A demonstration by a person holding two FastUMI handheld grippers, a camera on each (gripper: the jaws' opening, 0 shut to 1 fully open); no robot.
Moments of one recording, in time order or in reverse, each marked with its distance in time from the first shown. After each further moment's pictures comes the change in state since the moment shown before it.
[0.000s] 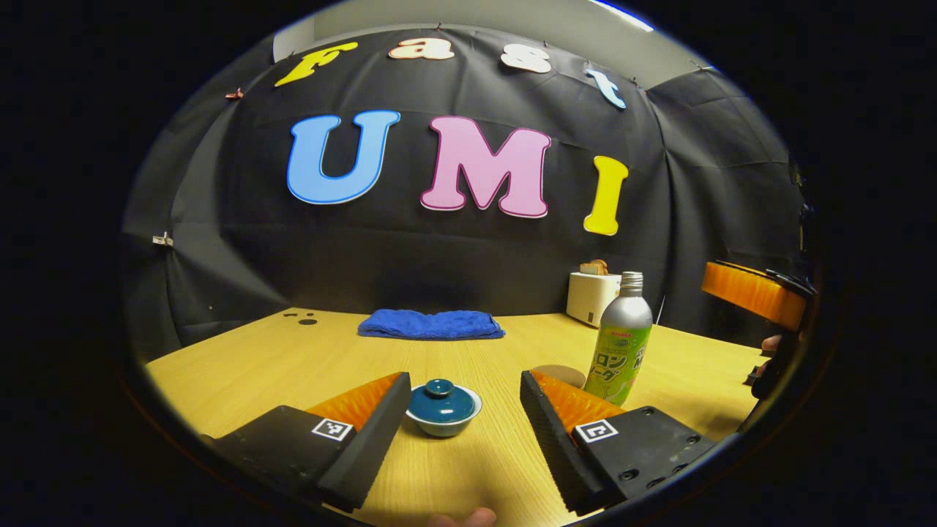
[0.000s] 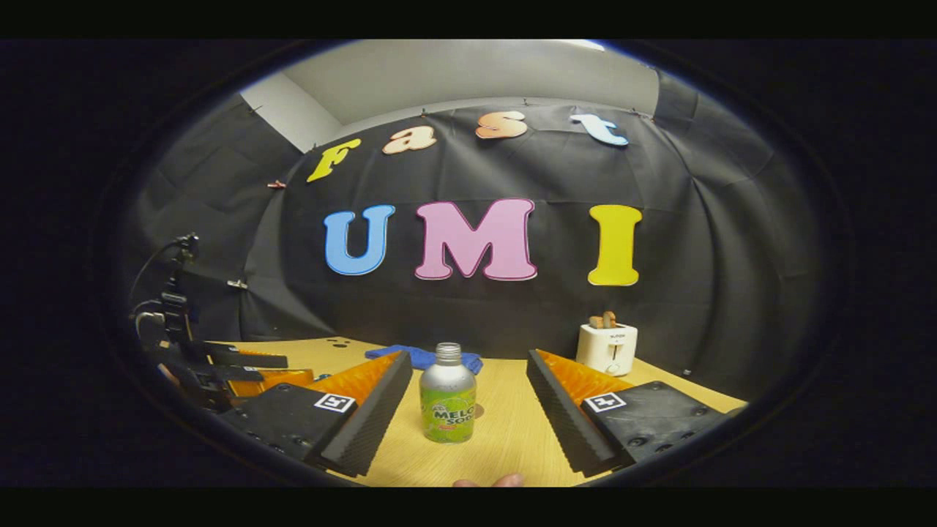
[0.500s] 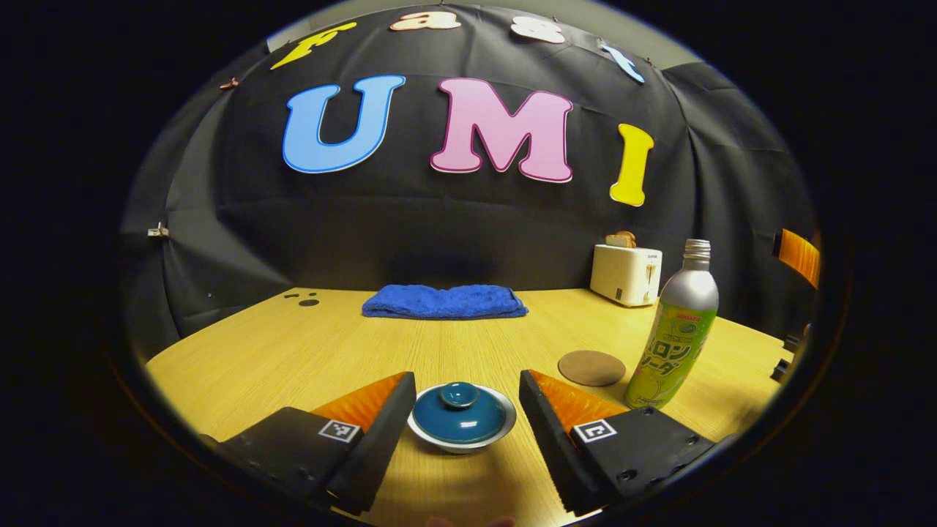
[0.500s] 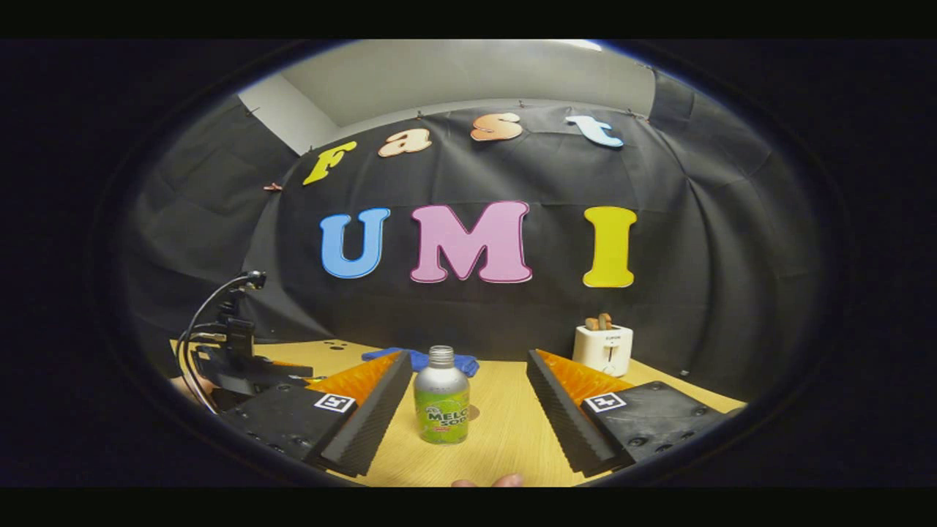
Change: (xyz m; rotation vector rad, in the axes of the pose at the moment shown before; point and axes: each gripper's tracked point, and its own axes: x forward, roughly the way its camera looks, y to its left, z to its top) left arm 0.052 0.023 -0.021 0.011 0.099 0.059; right arm 0.001 -0.007 0.002 0.008 -0.007 -0.011
